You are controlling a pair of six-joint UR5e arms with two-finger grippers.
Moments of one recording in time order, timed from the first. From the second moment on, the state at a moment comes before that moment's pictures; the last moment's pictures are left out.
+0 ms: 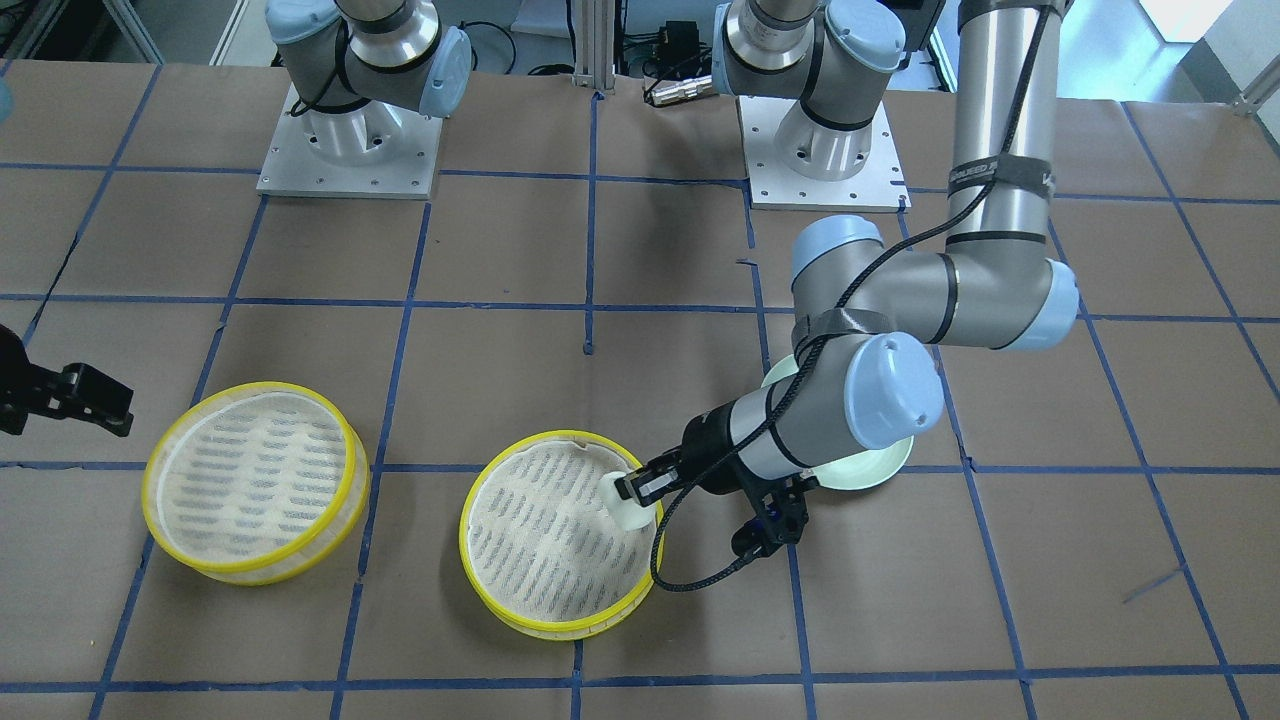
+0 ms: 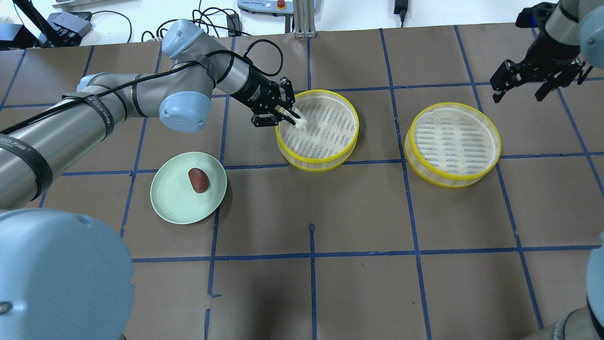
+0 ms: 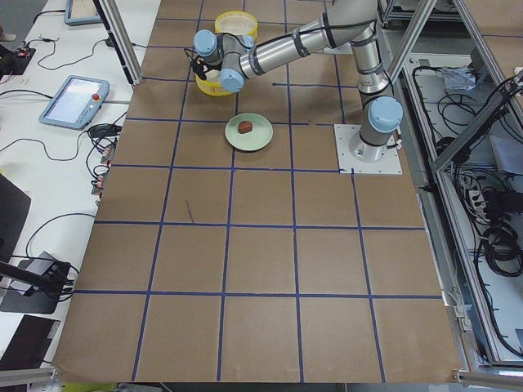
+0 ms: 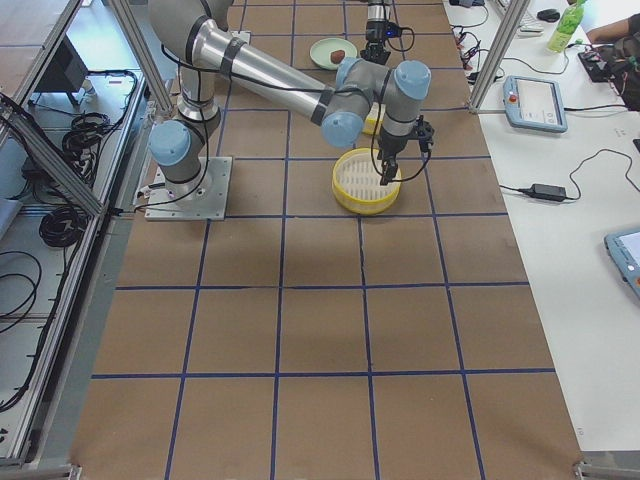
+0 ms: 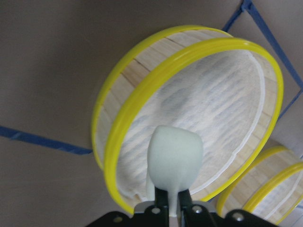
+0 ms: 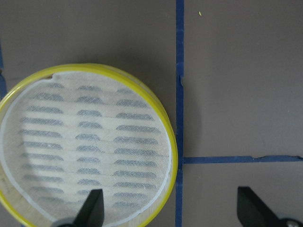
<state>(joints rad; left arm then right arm) -1.66 -2.10 -1.60 -0.97 0.93 -0.74 1.22 -1.23 1.60 -1.89 -1.59 -0.35</state>
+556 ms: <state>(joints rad) -1.67 -2.11 -1.60 -0.94 0.93 -0.78 1.20 -1.16 1.74 -2.08 -1.59 -0.41</state>
